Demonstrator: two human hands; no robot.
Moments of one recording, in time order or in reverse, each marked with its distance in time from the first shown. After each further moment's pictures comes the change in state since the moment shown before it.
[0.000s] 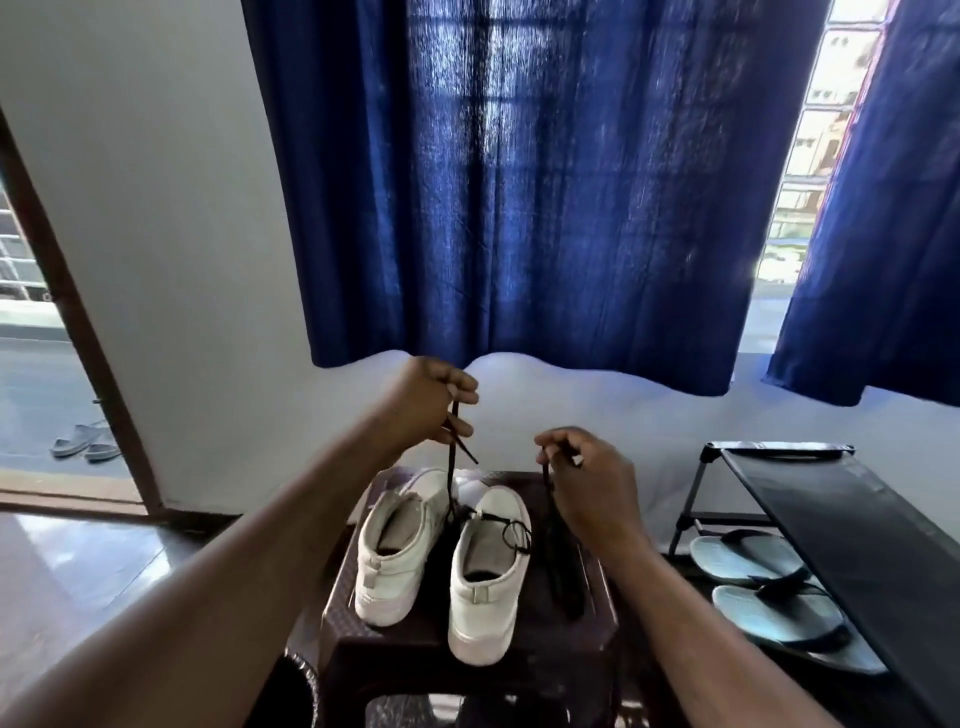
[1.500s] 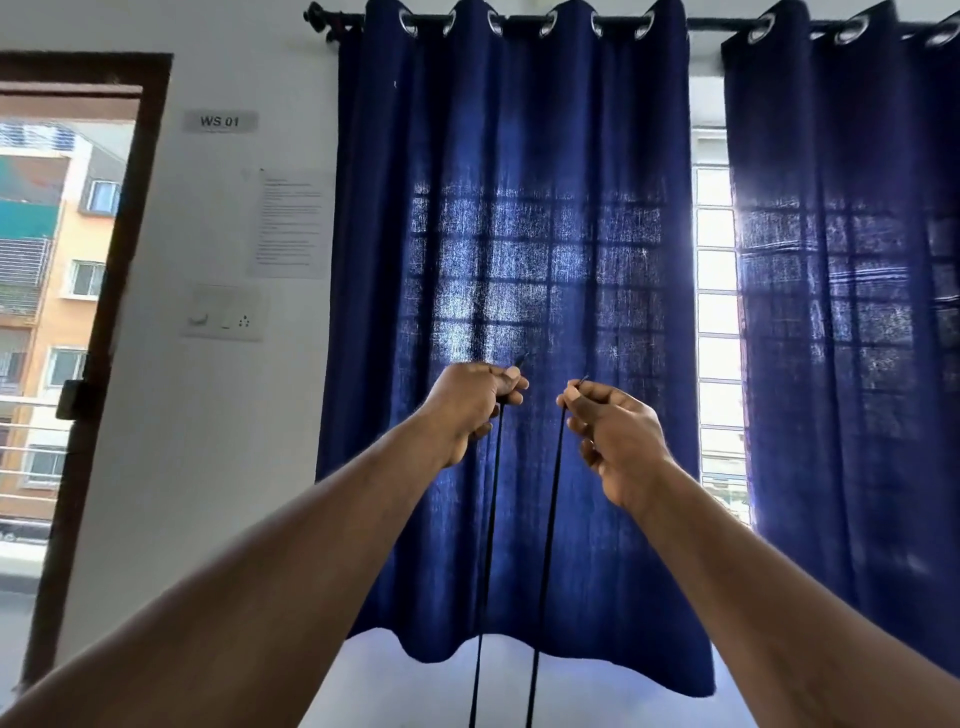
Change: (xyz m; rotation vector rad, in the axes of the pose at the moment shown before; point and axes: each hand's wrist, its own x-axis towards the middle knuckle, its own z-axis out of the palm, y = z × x) left_hand -0.021 0.297 -0.071 -0.248 0.122 0.429; right_hand 0.116 -0.288 -0.179 0.809 0.062 -0.121
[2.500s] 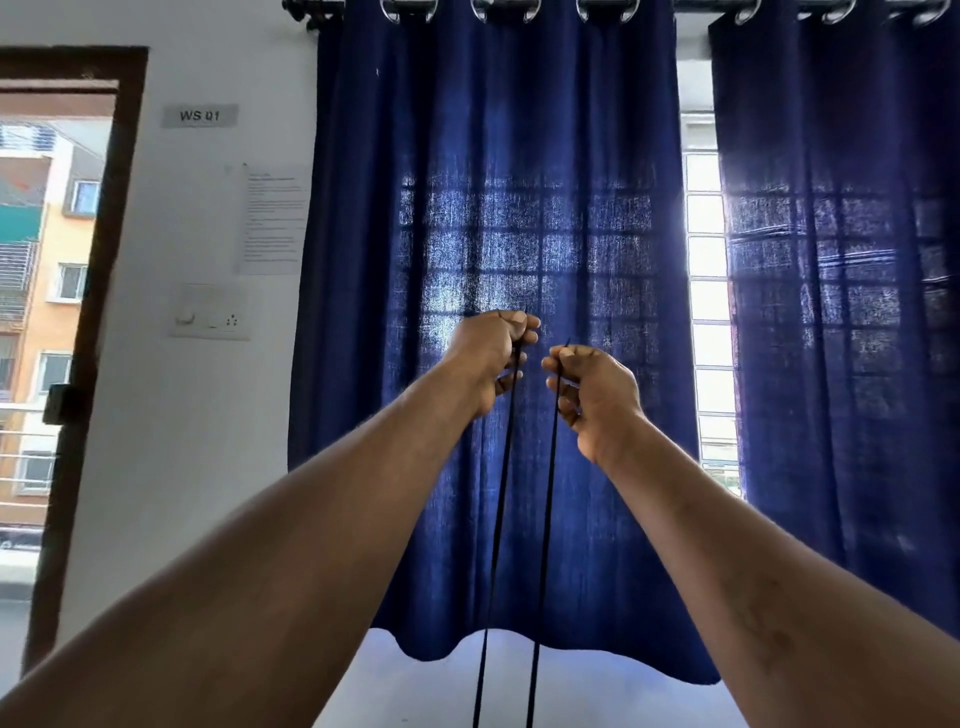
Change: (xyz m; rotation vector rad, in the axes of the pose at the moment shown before) left_hand 0.012 0.039 0.027 -0.202 0.012 0.017; right_hand 0.012 -0.022 0.026 0.101 0.051 0.013
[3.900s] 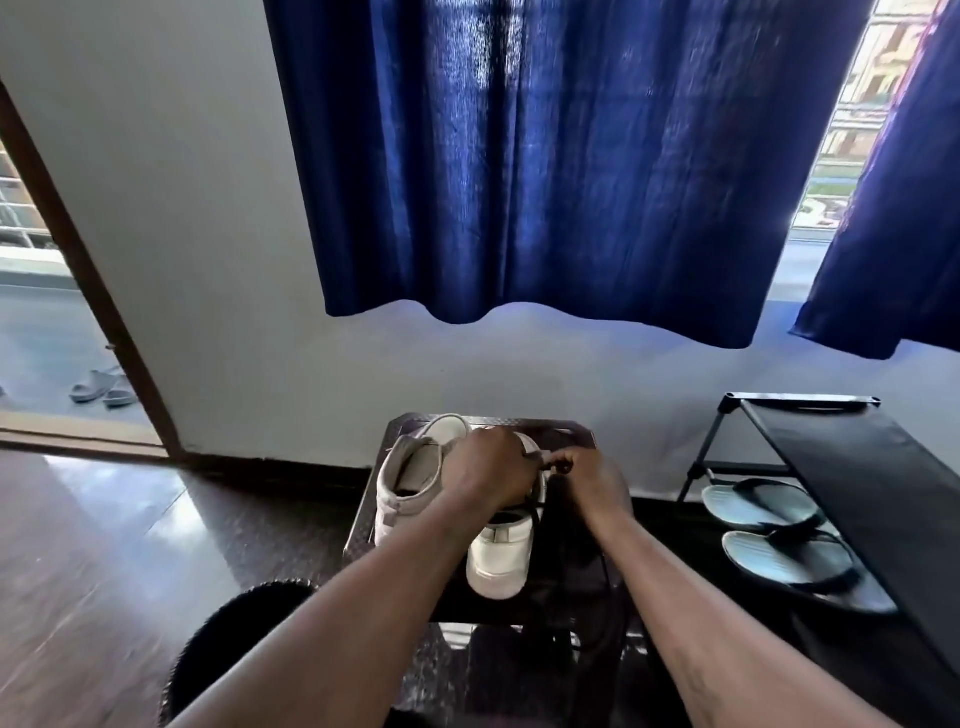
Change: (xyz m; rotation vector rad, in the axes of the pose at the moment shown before) left_hand -0.196 -0.430 -0.059 1.217 -0.297 -0.485; right_hand -0.177 0.399 -0.182 -1.206 -0.278 0.509
